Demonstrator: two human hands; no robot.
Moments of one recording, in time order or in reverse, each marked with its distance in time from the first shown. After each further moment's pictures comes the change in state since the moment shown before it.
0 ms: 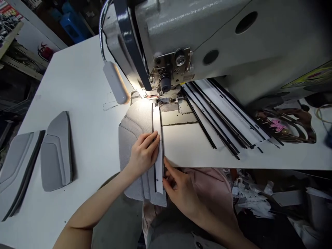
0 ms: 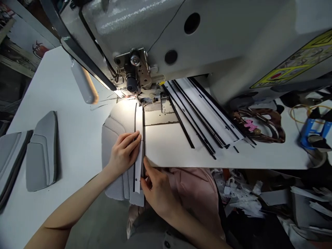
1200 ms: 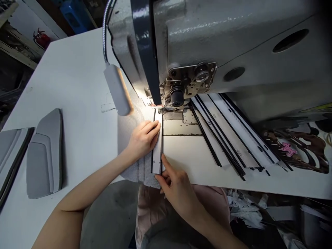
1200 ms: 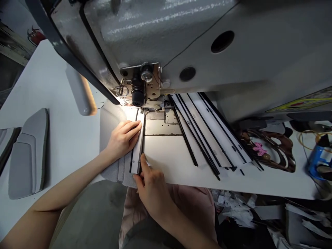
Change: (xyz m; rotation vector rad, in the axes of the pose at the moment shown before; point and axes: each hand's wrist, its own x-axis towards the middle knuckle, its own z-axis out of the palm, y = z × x) left_hand 0.049 -0.059 0.020 -0.001 -0.015 0.019; right_hand 0.060 -0.020 -0.014 -0.070 -0.227 0.212
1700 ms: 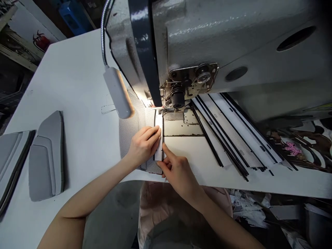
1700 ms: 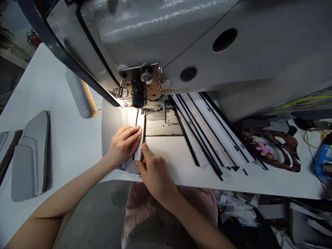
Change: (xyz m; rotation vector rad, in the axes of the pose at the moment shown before) left_hand -0.012 0.010 -0.004 -0.066 0.031 -0.028; right_hand 0.035 -0.003 -0.016 0.013 0.035 0.005
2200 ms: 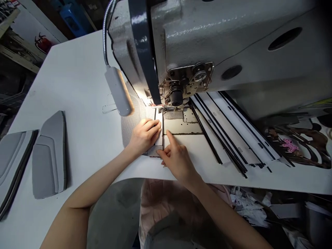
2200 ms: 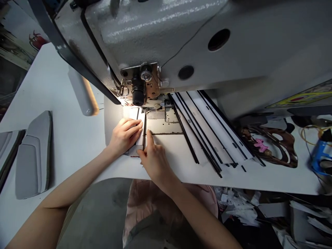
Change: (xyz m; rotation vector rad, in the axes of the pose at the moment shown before) left_hand 0.017 -0.018 0.007 0.072 0.064 0.099; right_hand 0.025 -0.003 -0.004 0.074 0.076 0.078
